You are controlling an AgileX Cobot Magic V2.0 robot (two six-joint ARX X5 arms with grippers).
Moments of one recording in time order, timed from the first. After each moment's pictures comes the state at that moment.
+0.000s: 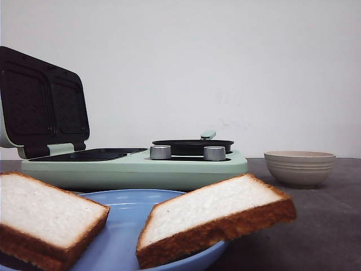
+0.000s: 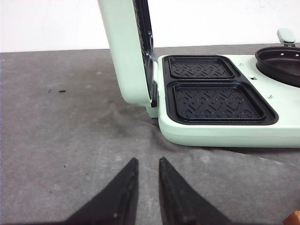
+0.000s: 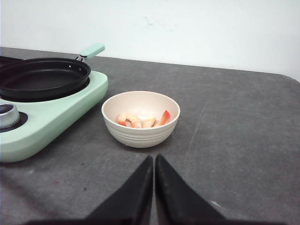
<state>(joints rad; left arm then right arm) -0.03 0.00 0.03 -0.18 0.09 0.03 0.12 0.00 0.02 -0.11 -0.05 0.00</state>
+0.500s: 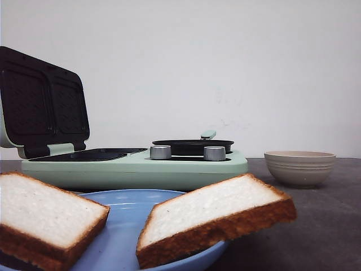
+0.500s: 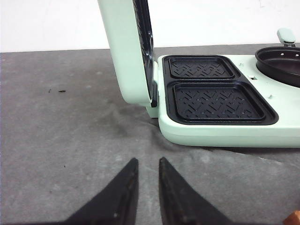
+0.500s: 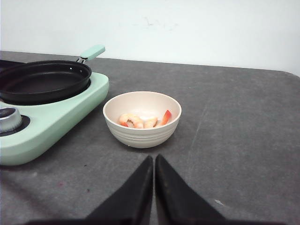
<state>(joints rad) -0.03 0.00 0.03 -0.18 0.09 0.03 0.12 0.00 0.02 -0.11 -0.05 0.03</state>
